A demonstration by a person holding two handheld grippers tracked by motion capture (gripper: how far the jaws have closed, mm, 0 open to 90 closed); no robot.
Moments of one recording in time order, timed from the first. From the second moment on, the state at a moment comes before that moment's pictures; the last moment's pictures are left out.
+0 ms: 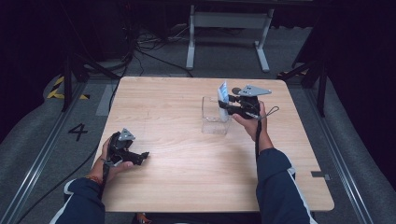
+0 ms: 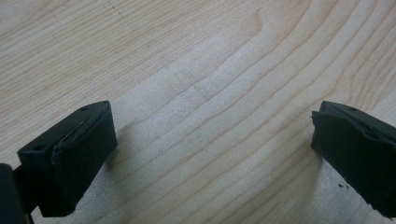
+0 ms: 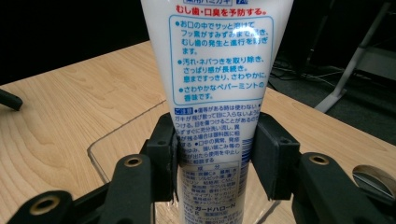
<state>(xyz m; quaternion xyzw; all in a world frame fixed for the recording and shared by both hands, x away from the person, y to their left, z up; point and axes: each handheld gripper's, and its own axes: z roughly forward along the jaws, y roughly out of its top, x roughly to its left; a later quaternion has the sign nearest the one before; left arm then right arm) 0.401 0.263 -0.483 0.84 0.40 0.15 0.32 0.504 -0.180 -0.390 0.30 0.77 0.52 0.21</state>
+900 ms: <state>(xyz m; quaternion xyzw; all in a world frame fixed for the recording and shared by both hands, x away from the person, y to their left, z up) 0.401 0.263 -0.483 0.84 0.41 0.15 0.32 0.495 -0.181 -0.405 0.30 0.81 0.47 0.20</state>
